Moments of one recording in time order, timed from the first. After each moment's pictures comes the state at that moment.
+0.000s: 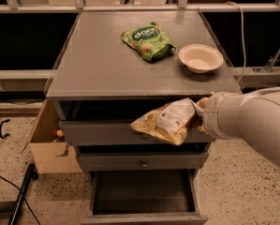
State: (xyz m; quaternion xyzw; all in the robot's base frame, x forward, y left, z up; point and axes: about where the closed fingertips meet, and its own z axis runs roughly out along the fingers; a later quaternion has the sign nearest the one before) arm 0.484 -0.155 0.840 -0.62 0.68 -0.19 0.33
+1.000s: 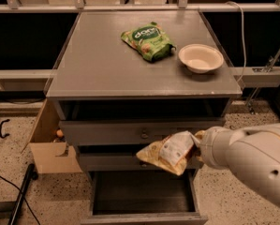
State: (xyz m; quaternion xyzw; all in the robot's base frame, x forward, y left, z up) arm 0.461 -0.168 0.739 -0.63 0.70 -0.16 0.29
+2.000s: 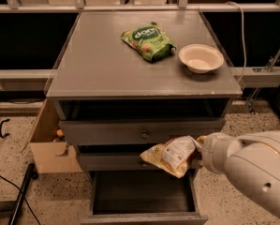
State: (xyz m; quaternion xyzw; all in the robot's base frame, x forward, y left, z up) arm 0.462 -0.179 0.715 -0.63 0.70 -0.17 0.29
